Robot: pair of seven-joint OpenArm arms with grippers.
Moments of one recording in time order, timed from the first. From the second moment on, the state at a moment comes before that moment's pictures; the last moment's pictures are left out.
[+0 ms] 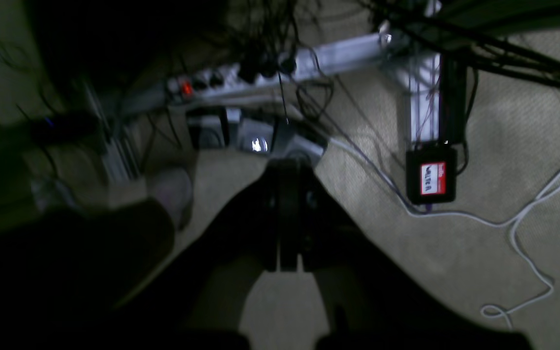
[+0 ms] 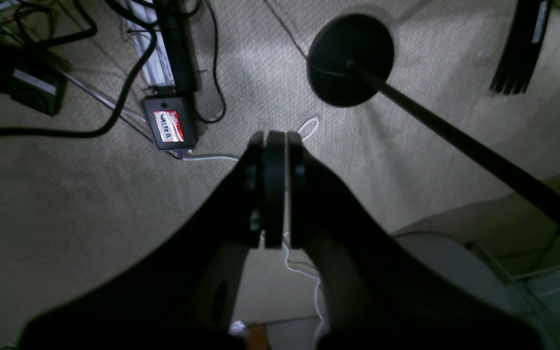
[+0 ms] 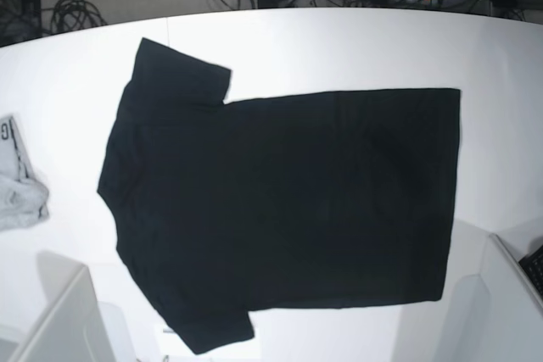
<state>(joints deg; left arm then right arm) 47.3 -12.4 1.3 60.5 0.6 0.3 -6.0 -45.1 2.1 8.1 60.2 -2.0 0.5 -7.2</state>
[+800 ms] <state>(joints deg) 64.6 -12.7 -12.0 107.8 0.6 0.4 0.2 -50.9 -3.5 18.2 112.4 -1.9 0.9 -26.7</state>
